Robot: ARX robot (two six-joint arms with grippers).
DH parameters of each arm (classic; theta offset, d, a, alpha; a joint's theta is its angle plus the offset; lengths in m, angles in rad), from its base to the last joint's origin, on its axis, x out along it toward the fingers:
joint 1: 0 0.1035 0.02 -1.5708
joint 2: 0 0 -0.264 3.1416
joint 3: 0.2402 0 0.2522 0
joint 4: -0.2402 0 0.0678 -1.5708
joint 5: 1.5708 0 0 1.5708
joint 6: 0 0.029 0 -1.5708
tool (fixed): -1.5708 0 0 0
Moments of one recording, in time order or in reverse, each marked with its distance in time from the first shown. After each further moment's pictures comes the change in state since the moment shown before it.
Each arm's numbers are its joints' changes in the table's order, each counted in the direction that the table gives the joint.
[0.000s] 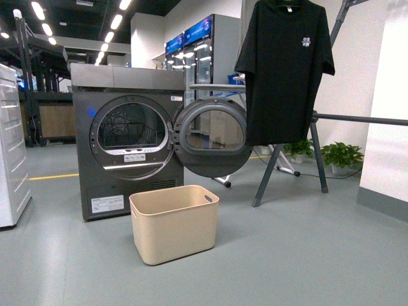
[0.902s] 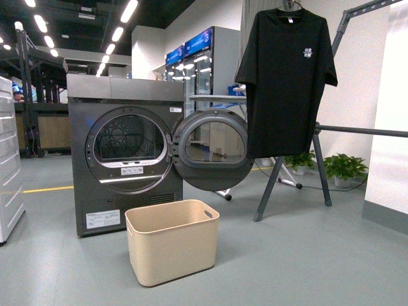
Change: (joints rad) left arm 0.000 0.000 0.000 0.000 0.000 0.000; right arm 0.000 0.000 0.000 0.000 0.000 0.000
